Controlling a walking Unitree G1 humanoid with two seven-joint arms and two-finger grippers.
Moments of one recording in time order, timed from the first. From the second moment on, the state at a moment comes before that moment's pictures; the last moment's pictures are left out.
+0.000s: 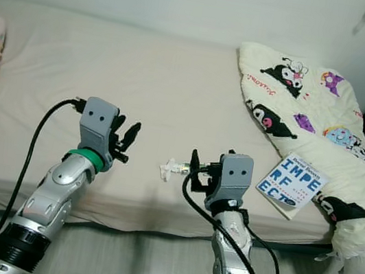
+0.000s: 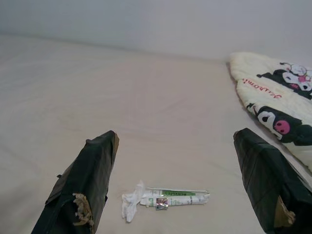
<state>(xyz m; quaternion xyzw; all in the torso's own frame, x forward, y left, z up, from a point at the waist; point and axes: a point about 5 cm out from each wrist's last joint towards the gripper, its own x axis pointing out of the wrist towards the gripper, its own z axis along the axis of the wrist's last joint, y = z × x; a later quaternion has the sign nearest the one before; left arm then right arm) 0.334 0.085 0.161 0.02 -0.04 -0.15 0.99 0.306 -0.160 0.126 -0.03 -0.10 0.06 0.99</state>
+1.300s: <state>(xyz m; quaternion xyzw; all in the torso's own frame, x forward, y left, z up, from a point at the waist) 0.334 0.086 0.157 0.02 -0.04 -0.14 0.99 0.306 -0.160 0.125 -0.03 -0.10 0.06 0.99</state>
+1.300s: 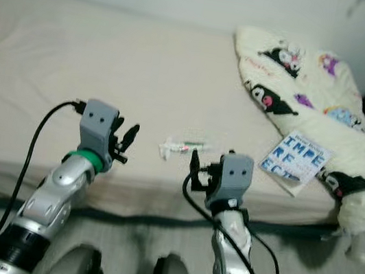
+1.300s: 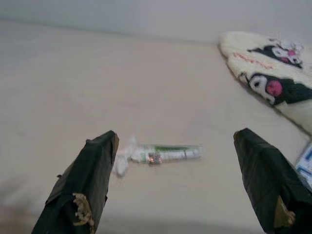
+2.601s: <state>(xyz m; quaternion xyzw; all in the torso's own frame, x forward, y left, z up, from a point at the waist) 0.366 0.056 0.168 0.06 -0.04 -0.12 0.99 0.315 -0.151 0.139 -0.04 -0.11 0.11 0.99</state>
